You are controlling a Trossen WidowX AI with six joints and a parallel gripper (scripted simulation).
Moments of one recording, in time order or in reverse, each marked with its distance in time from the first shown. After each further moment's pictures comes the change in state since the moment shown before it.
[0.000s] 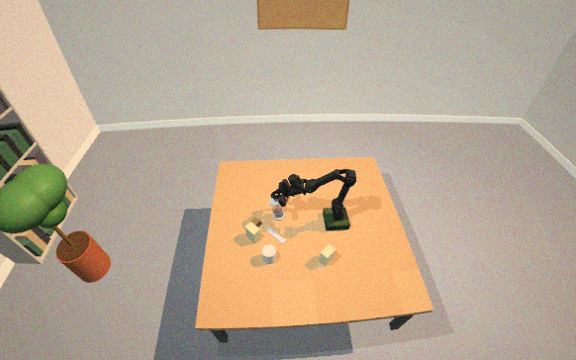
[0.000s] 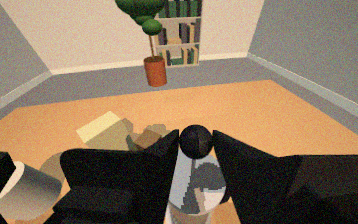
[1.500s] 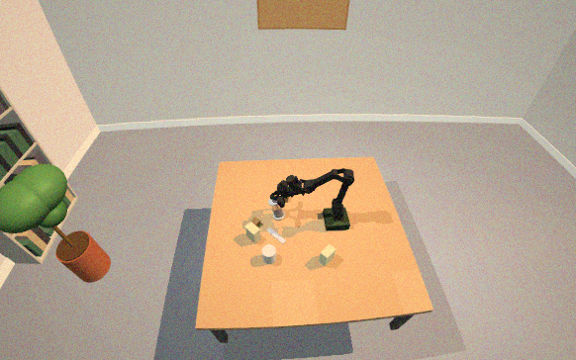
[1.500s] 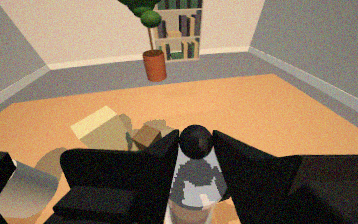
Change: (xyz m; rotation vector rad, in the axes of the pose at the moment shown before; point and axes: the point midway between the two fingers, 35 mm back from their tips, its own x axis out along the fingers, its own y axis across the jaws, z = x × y) arm 0.010 0.000 -0.007 -0.002 0.036 0.000
